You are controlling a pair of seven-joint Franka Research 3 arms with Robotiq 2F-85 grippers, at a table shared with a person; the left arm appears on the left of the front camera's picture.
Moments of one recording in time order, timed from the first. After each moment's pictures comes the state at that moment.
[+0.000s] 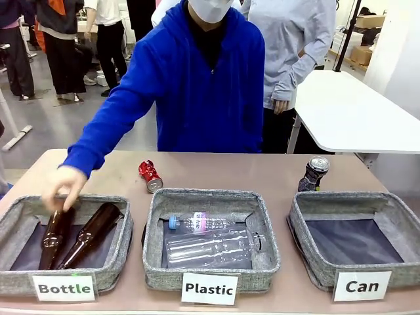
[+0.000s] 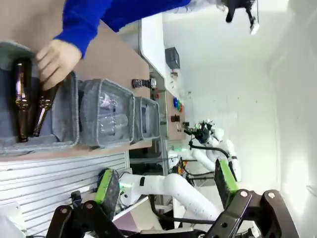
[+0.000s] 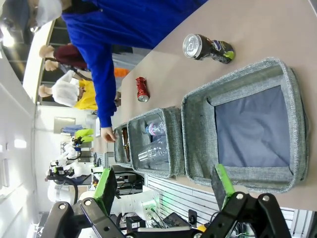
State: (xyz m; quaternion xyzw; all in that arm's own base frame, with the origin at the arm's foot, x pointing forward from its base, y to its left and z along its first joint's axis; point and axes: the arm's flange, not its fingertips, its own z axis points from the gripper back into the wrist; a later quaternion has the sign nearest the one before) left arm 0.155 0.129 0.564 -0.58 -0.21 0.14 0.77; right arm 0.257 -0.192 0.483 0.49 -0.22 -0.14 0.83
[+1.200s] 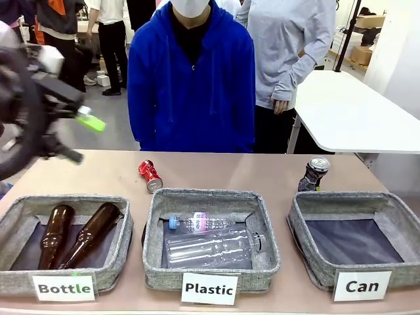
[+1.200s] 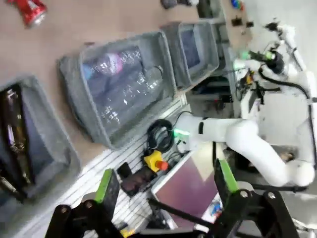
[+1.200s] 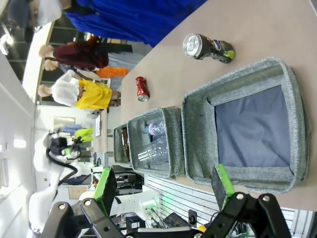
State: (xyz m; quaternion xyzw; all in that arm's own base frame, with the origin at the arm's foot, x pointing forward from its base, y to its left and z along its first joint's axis) left arm 0.356 -0.103 0.546 -0.43 -0.04 -0.11 0.89; right arm 0.257 -0.191 0.483 0.49 -0.22 -0.14 0.84
